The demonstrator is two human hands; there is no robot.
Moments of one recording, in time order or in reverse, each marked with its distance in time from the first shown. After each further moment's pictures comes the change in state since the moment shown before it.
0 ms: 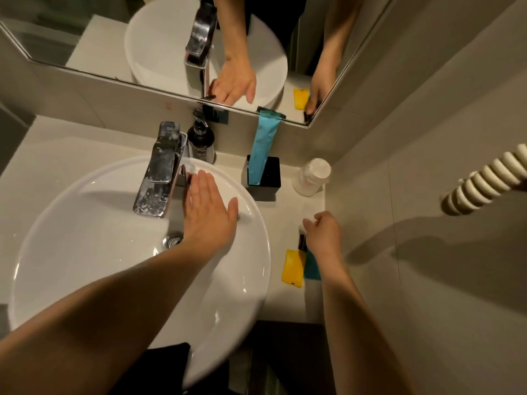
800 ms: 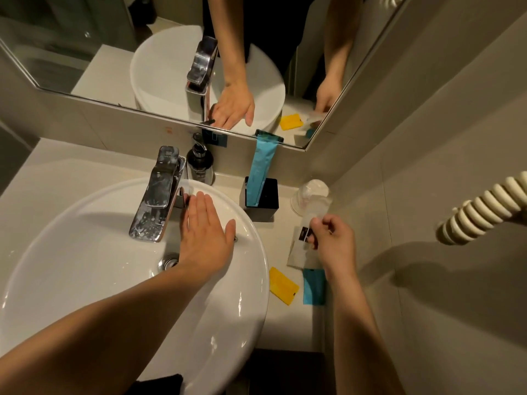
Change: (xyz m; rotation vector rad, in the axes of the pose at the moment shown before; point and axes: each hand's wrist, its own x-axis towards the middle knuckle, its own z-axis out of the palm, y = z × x) left_hand 0.003 -0.002 -0.001 0.032 0.015 0.013; right_hand -0.026 -0.044 -0.044 0.425 0.005 -0.147
